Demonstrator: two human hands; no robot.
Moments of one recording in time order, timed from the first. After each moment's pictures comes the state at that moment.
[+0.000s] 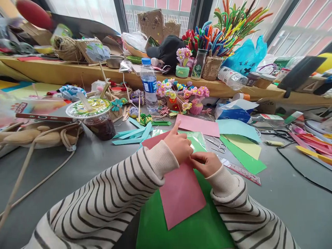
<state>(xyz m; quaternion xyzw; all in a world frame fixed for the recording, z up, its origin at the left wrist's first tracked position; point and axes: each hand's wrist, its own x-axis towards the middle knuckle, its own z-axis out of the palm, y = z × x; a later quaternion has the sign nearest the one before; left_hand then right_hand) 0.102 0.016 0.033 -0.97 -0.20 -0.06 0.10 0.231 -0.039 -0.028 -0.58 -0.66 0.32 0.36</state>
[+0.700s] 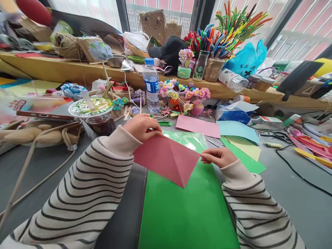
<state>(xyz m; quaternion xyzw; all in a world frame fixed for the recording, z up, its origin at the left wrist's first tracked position) 0.015 0.067 0.053 -0.92 -0.32 -0.19 -0.14 0.270 -0.032 -0.023 -0.59 -0.52 0.46 0.42</state>
